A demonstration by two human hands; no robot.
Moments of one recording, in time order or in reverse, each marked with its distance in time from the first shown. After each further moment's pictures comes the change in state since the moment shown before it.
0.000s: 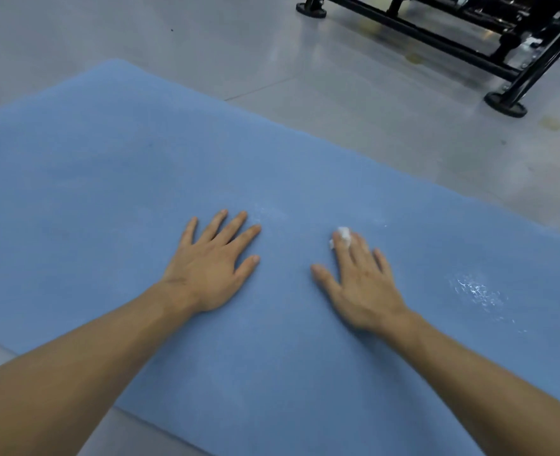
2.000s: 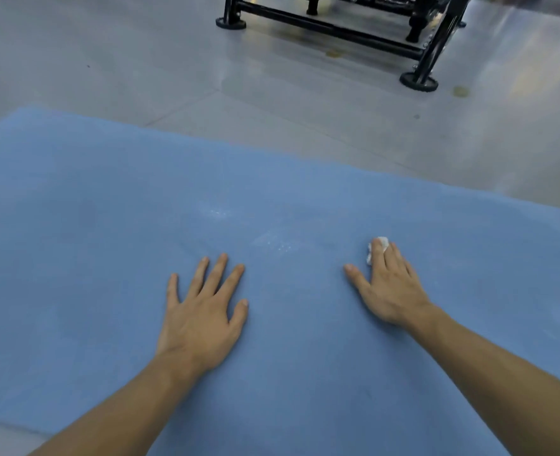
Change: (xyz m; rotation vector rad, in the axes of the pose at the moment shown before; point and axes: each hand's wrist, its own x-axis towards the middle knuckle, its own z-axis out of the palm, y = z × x) left_hand -0.041 0.128 0.021 -0.013 -0.014 -0.033; right_hand -0.069 0.163 -0.012 0.090 0.046 0.334
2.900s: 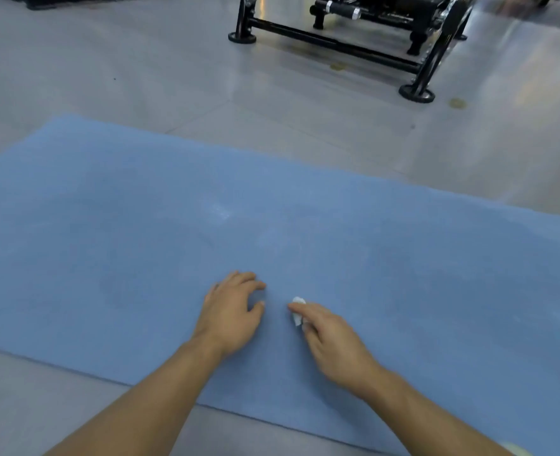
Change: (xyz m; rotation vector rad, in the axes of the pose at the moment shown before) left_hand -0.033 0.029 -0.024 -0.439 -0.045 0.015; right_hand -0.137 -0.089 -0.001 0.512 -0.139 -0.376
